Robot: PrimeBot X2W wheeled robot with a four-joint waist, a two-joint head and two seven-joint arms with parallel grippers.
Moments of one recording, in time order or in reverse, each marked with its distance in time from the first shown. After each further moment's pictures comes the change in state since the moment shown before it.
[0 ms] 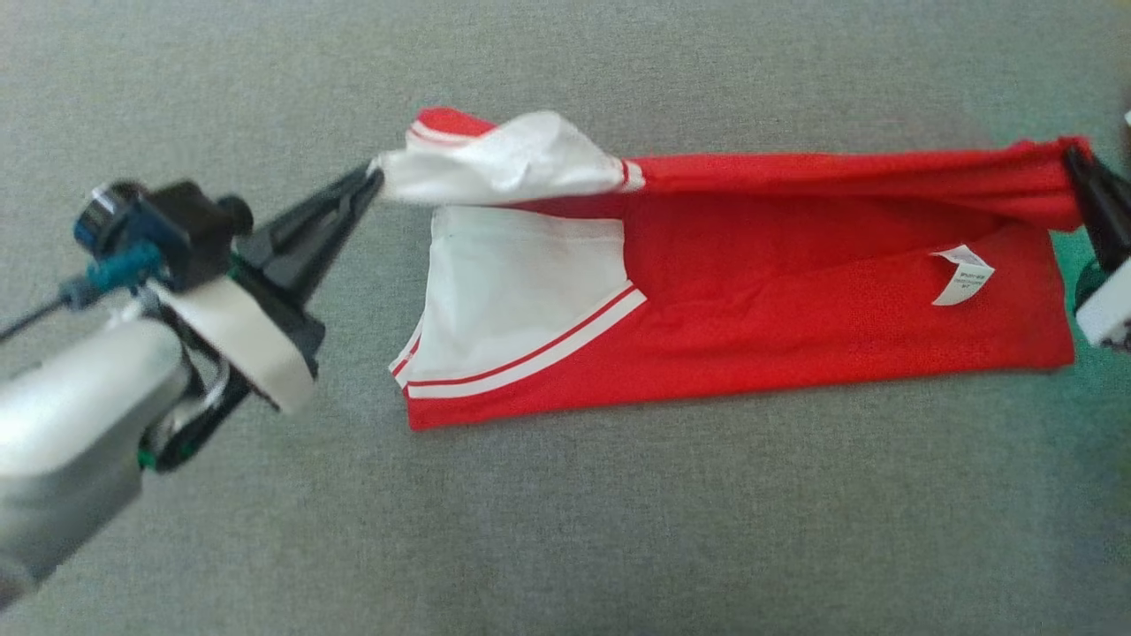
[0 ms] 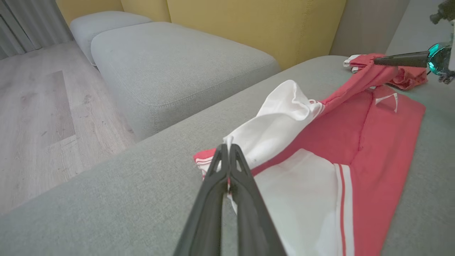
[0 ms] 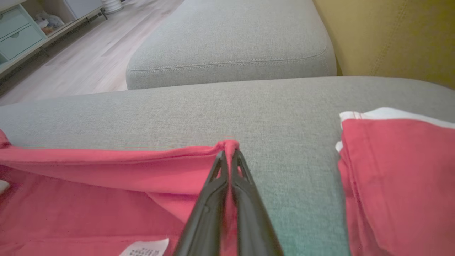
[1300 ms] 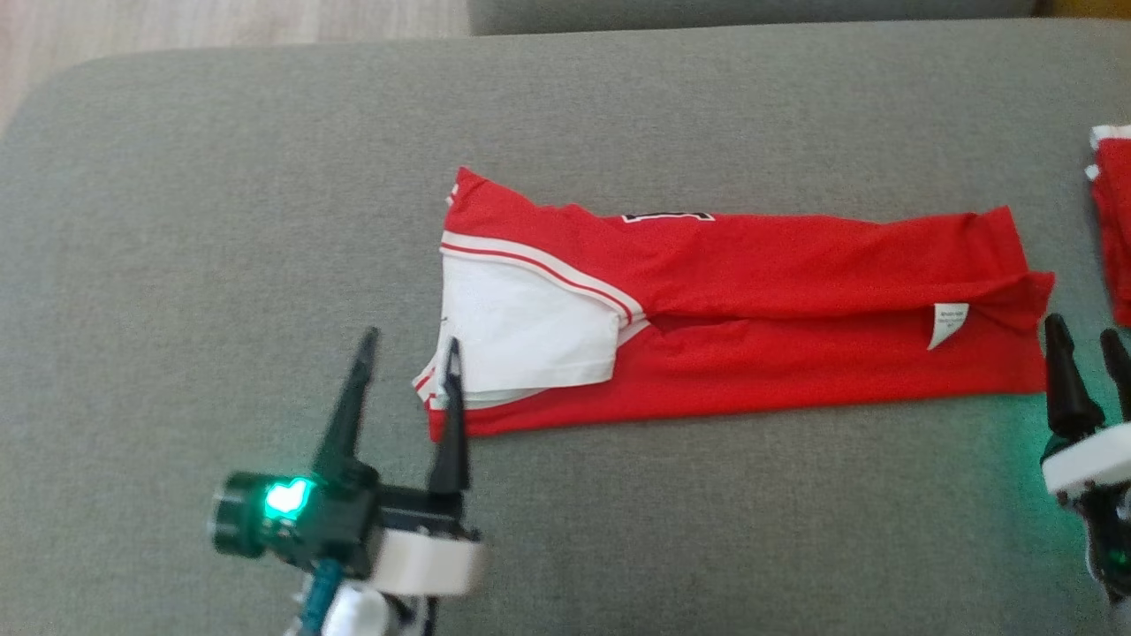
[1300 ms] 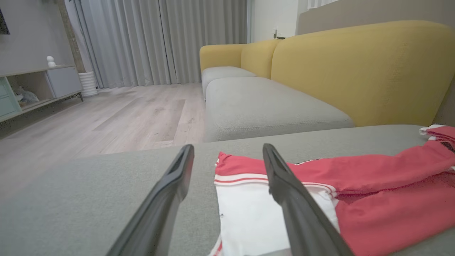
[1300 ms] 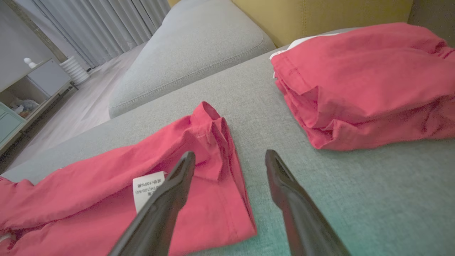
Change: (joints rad) left arm 0.789 -0.413 0.606 -0.192 0.546 0.521 -0.064; right arm 0.481 0.318 -0.577 -0.130 -0.224 0.000 -0.040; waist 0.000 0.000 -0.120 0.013
